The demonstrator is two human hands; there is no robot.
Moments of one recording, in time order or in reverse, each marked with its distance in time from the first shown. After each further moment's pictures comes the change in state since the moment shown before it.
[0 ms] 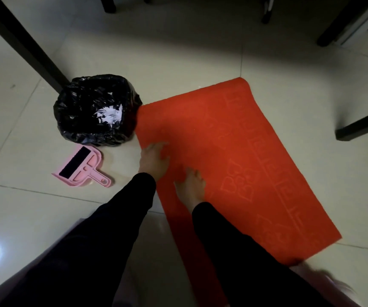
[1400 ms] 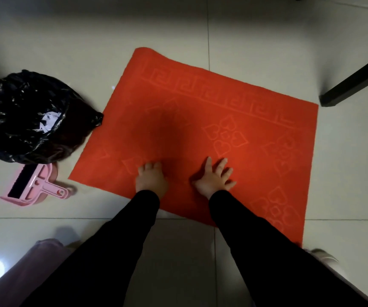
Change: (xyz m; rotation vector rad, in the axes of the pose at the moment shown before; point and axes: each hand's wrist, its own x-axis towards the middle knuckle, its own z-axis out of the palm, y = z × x) left_hand -0.008 0.019 0.109 0.464 -0.378 -0.192; right_hand 0.063 0.119 -0.056 -0.176 -0.124 0.306
